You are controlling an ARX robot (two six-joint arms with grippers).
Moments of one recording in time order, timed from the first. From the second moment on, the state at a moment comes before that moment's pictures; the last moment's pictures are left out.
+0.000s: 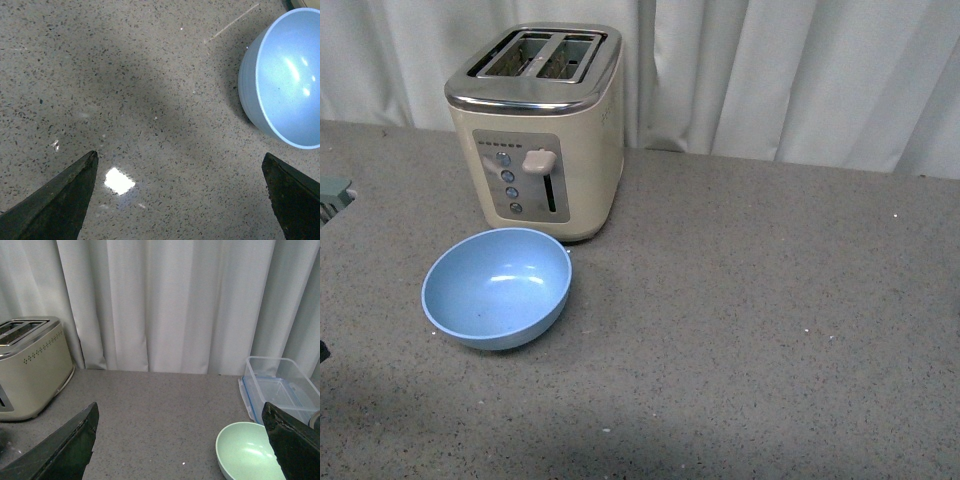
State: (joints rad) left arm -0.12 1.29 0.31 0.09 -0.14 -0.69; right arm 0.21 0.02 0.01 0.03 0.21 0.00
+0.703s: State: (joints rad) left arm -0.28 1.61 0.49 0.18 -0.13 -0.61; right arm 0.21 0.02 0.01 0.03 0.21 0.00
